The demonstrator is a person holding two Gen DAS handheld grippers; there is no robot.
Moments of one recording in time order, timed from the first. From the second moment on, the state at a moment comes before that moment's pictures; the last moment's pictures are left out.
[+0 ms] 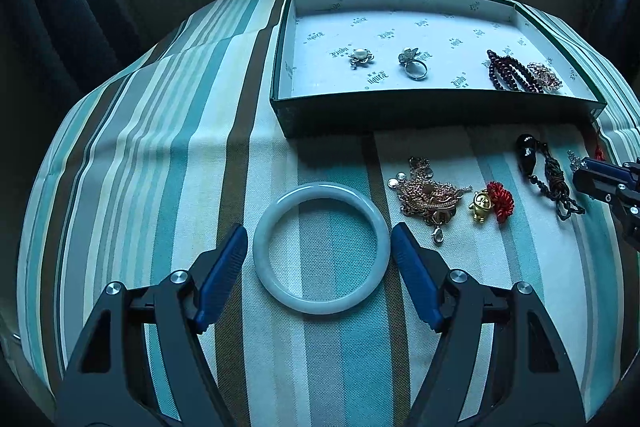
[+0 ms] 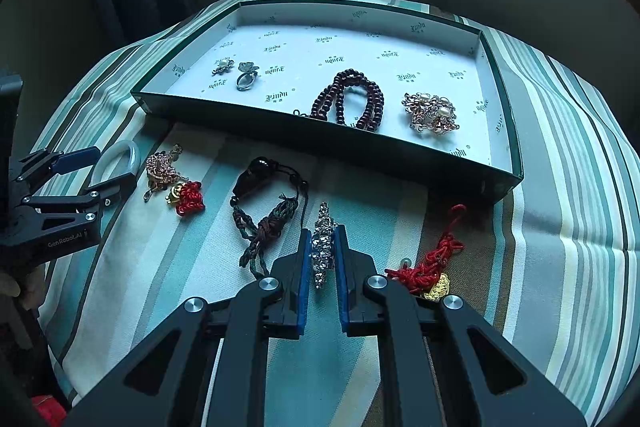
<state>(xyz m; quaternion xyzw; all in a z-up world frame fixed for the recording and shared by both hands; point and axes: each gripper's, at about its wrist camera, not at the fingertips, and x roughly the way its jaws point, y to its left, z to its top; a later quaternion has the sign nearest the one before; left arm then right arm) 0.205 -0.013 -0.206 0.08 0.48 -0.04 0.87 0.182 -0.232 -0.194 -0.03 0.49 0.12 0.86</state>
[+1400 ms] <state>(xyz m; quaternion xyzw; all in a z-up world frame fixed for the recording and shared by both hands) 0.212 -0.026 -0.154 0.04 0.42 -0.10 0.90 0.186 -0.249 -0.163 -0.01 0.46 0.11 0.88</state>
